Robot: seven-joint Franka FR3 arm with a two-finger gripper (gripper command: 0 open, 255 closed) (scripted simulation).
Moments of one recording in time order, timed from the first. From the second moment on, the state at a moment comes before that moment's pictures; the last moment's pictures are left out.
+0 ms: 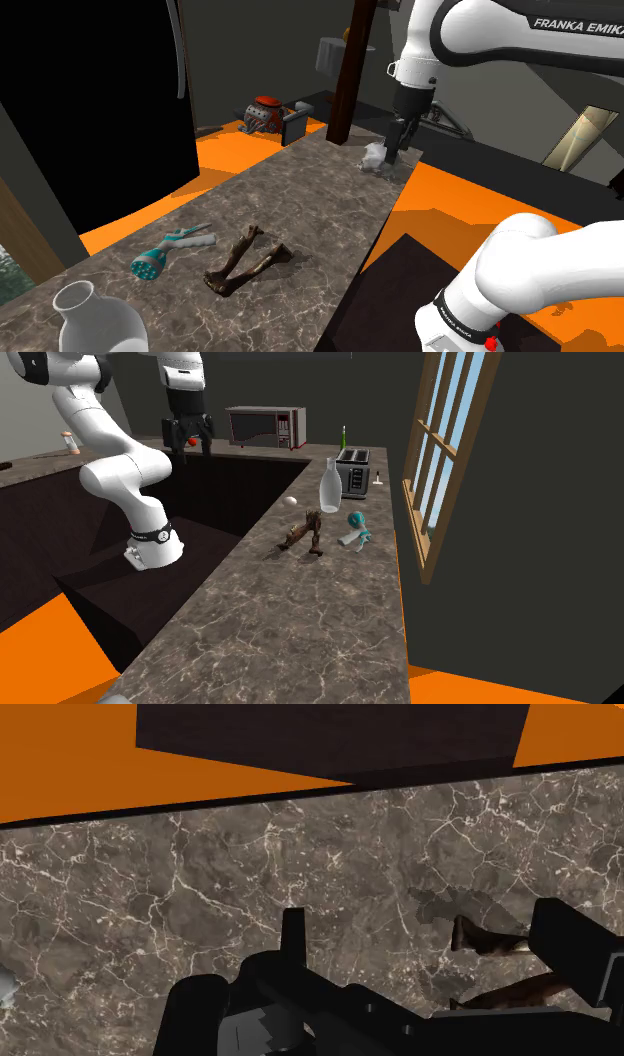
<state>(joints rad) 0.00 -0.74 0.06 -2.38 0.02 1.54 -0.15</state>
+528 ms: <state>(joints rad) 0.00 -0.69 0.19 -2.46 0.13 1.66 0.09</state>
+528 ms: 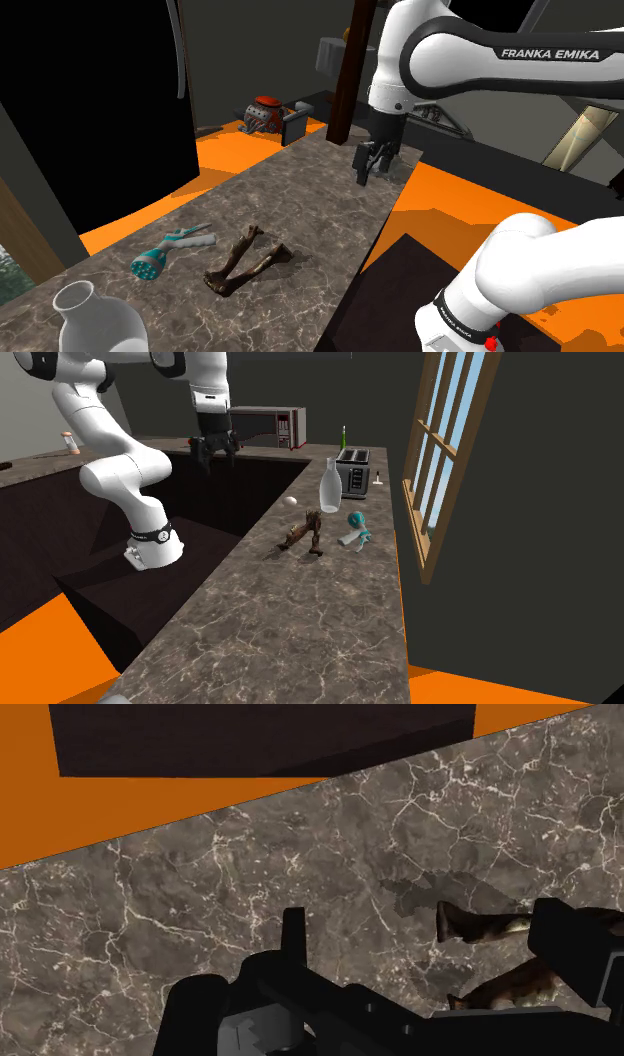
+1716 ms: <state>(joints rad) -0.05 -0.18 0.58 -2.40 0.26 2.16 0.84</state>
